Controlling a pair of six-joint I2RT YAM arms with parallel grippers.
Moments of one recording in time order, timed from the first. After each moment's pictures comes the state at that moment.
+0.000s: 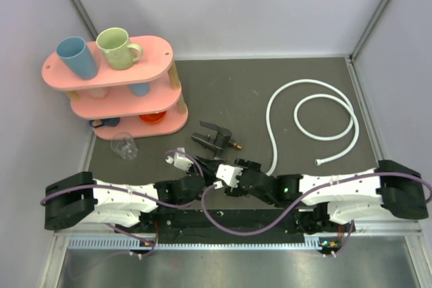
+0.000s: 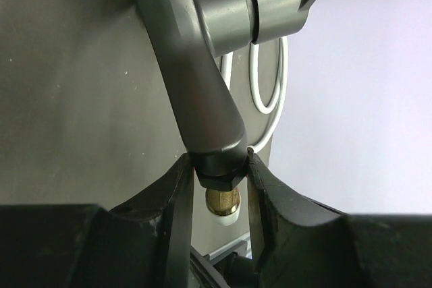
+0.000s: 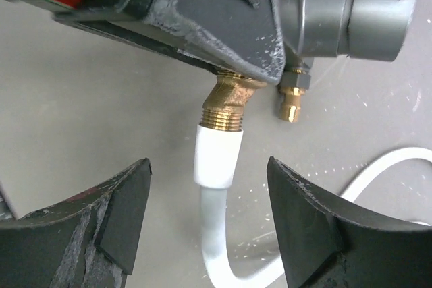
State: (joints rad) left arm -1.28 1.11 0.25 0.46 -0.75 -1.63; right arm 1.37 1.16 0.55 -0.01 0.43 -0.28
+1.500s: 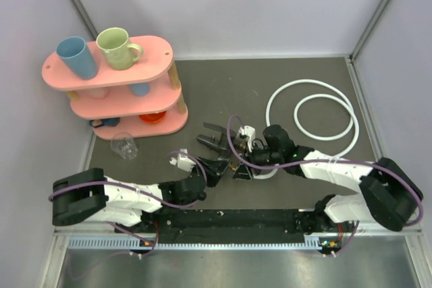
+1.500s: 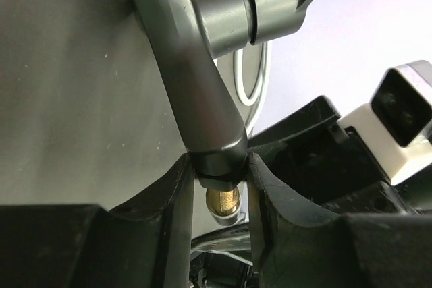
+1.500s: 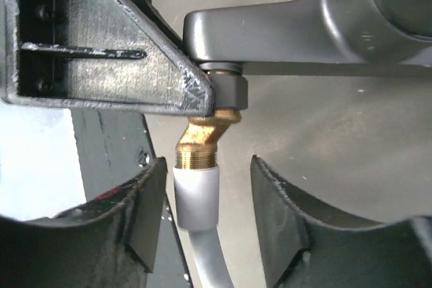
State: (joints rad) left arm -1.28 1.20 0.23 0.62 -0.72 -1.68; right arm 0.75 1.30 0.54 0.14 -0.67 0.19
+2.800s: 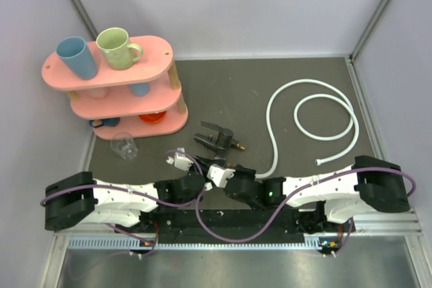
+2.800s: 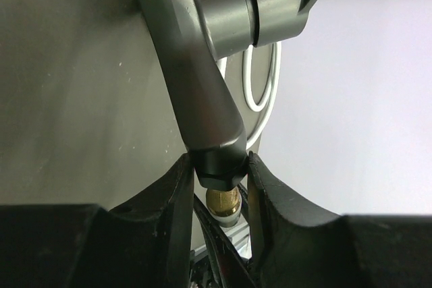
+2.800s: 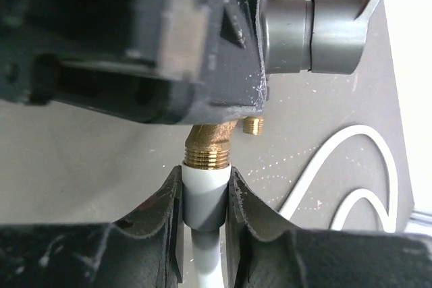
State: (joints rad) left arm -1.27 1.11 0.25 0.46 -0.72 -1.70; right arm 1.46 1.39 0.66 -0.04 0.79 -0.27
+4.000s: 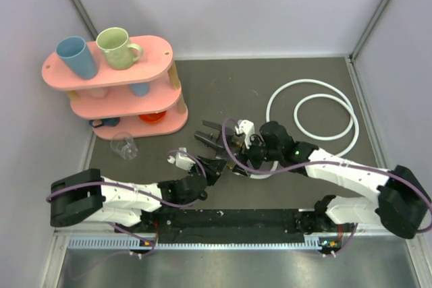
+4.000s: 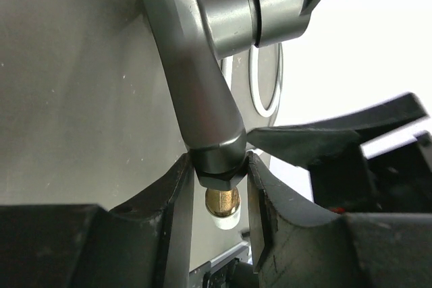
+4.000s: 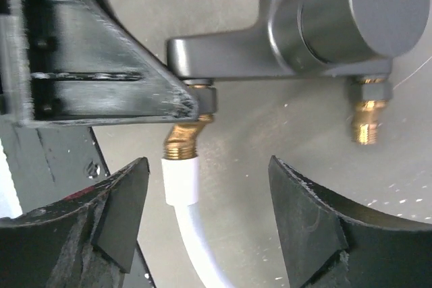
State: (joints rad) left arm -1.28 1.18 0.25 0.55 -0.76 -1.61; right arm 0.80 1.23 0.67 -0.10 -0.42 0.04
